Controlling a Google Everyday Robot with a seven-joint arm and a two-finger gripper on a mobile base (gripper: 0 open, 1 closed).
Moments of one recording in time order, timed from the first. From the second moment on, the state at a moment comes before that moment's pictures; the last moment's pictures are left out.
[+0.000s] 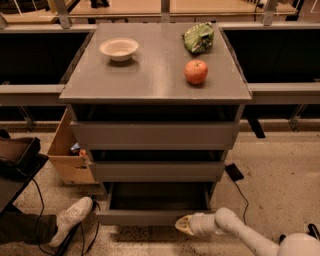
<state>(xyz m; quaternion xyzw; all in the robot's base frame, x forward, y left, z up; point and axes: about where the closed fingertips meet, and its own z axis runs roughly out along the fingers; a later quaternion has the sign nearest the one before) 0.526 -0.101 0.160 -0.53 0.73 0.26 0.34</state>
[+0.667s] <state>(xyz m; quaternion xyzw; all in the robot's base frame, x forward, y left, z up) 0.601 -0.104 0.170 -0.56 0.72 0.23 0.33</state>
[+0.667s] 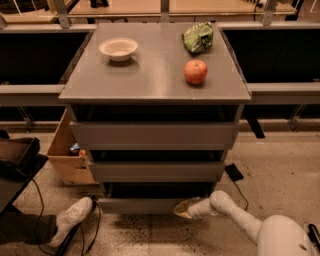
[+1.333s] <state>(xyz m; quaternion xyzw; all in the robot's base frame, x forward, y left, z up) 0.600 -0.104 0.170 -0.56 0.72 0.23 0.33</state>
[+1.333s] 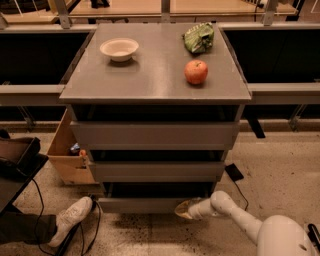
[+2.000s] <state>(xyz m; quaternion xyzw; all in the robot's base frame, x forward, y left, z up) 0.600 -0.104 0.170 -0.56 0.72 0.23 0.33</state>
